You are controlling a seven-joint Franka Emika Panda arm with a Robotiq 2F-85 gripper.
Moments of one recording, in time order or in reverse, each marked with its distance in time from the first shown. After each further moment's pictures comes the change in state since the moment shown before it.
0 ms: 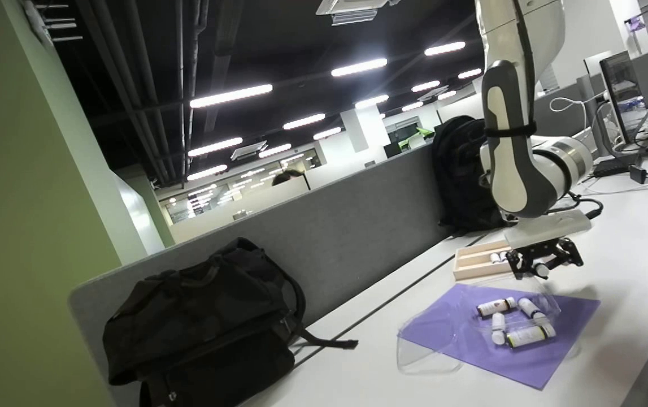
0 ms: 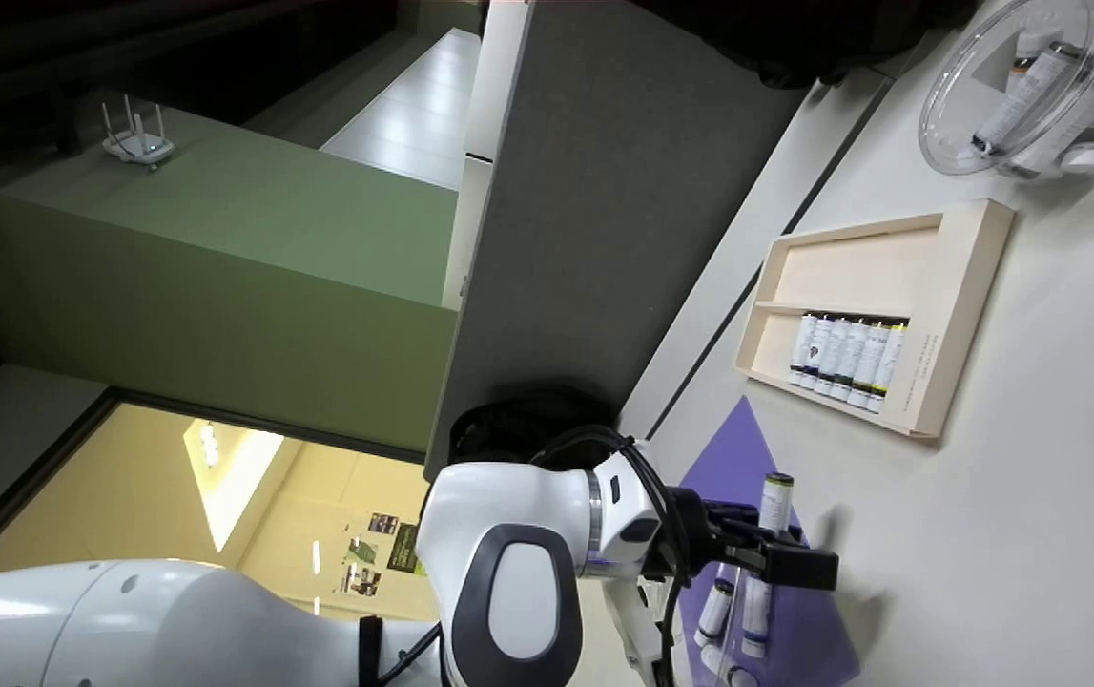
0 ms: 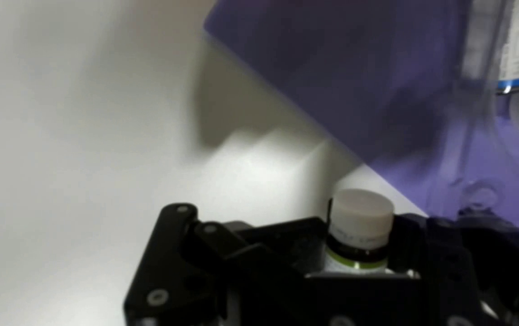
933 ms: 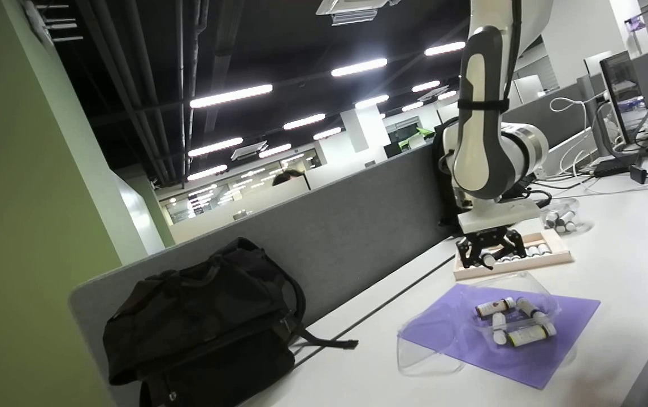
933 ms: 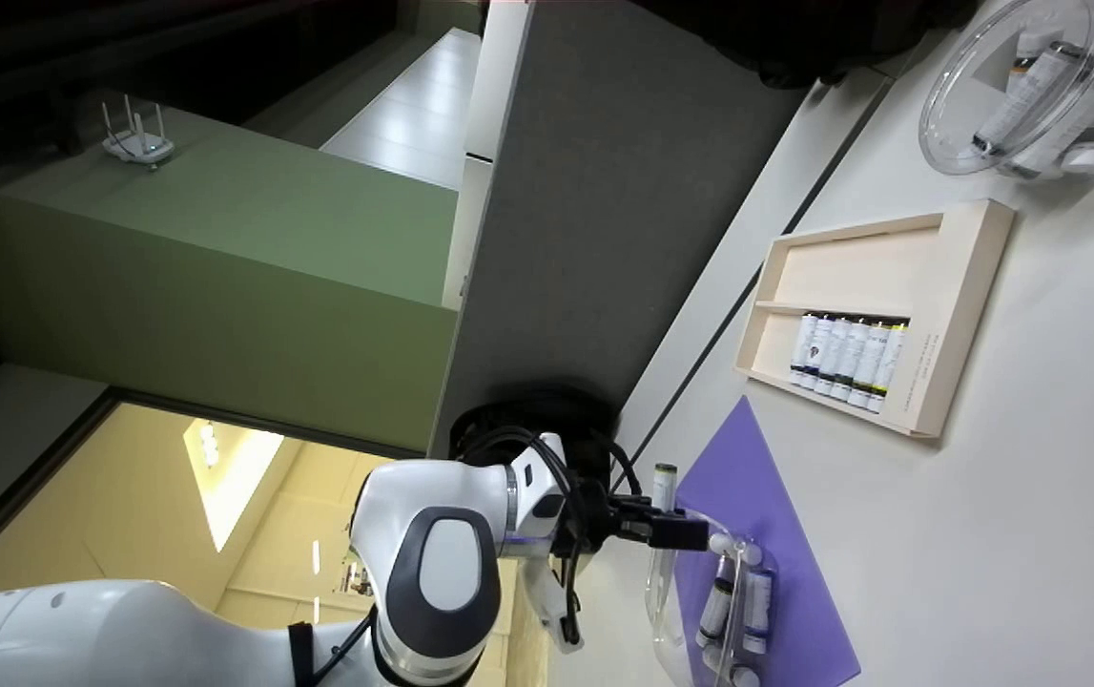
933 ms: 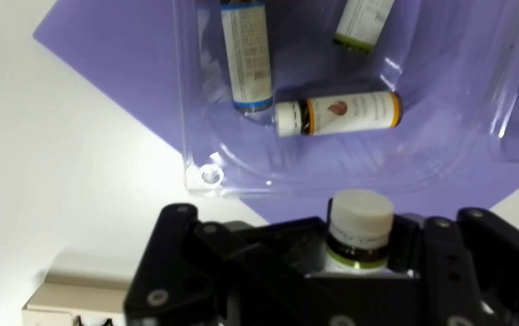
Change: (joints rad) arm 0.015 -0.124 0.100 0.071 -0.028 -0.079 0.013
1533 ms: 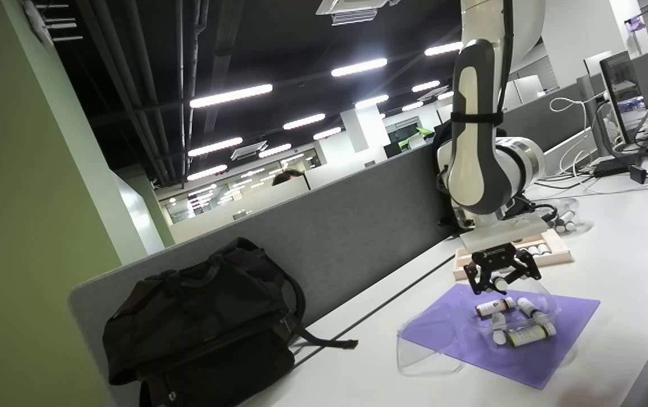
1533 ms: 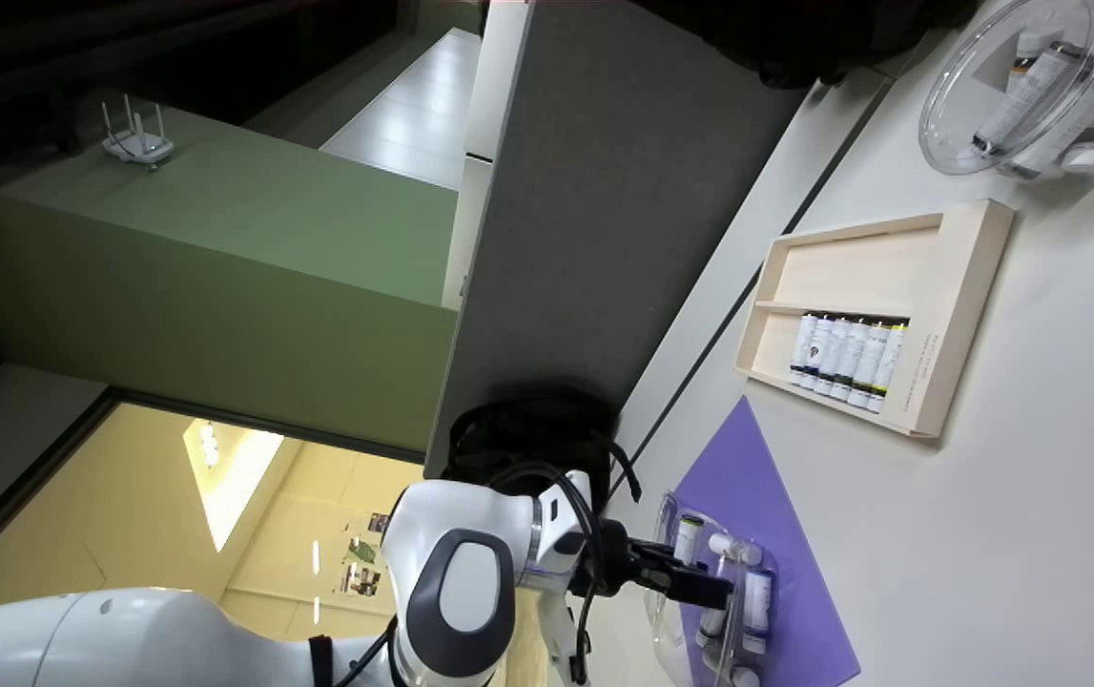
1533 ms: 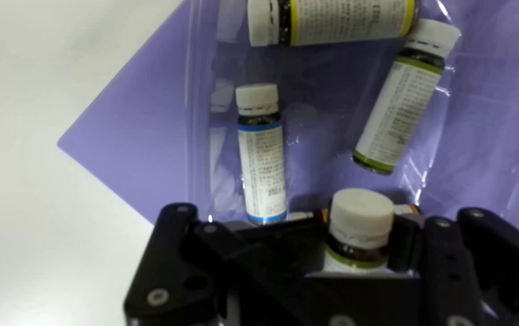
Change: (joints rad) arm 0.027 0.053 0.051 0.018 0.061 -0.116 -0.002
